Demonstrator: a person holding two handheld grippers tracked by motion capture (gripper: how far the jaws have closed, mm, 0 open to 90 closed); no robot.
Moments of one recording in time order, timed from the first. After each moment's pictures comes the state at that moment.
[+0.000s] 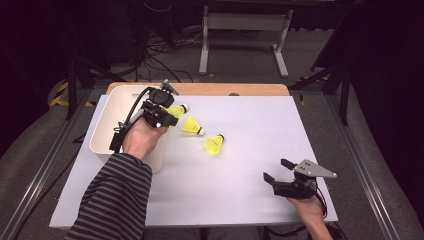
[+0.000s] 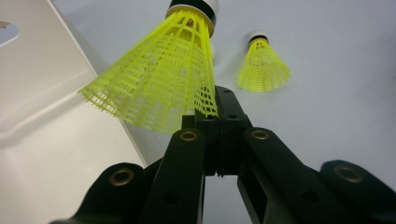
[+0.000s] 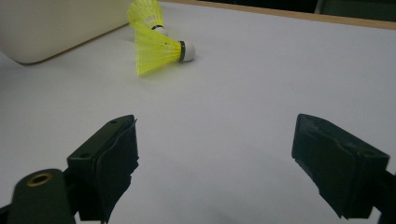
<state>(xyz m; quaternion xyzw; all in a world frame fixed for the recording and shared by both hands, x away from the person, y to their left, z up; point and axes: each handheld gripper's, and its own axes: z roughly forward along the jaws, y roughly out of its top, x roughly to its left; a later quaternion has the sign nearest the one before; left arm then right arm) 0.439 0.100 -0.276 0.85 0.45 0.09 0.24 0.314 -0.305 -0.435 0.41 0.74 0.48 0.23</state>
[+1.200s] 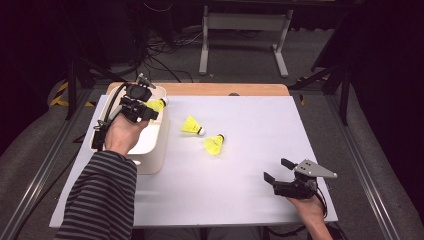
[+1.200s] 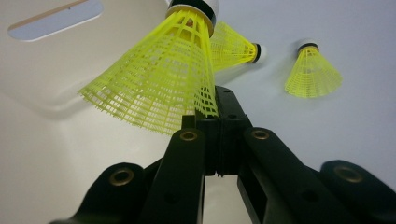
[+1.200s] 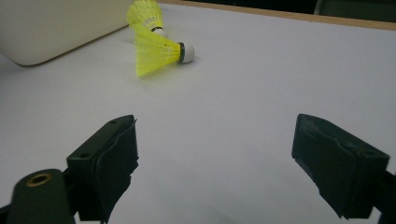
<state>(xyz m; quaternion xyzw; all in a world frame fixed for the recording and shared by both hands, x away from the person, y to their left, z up) 0.451 0.150 -0.276 0.82 0.51 0.11 0.25 0.314 -0.305 -0.435 0.41 0.74 0.48 0.23</state>
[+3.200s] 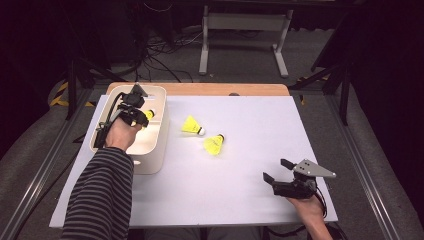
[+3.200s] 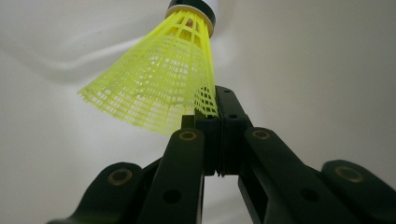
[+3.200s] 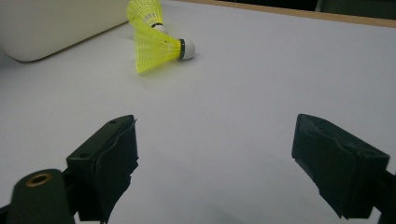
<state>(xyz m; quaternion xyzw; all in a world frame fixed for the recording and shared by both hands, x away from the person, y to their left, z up) 0.499 0.180 -0.345 0.80 0.57 0.07 0.18 0.315 -0.304 -0.436 0.41 0.74 0.48 0.23</state>
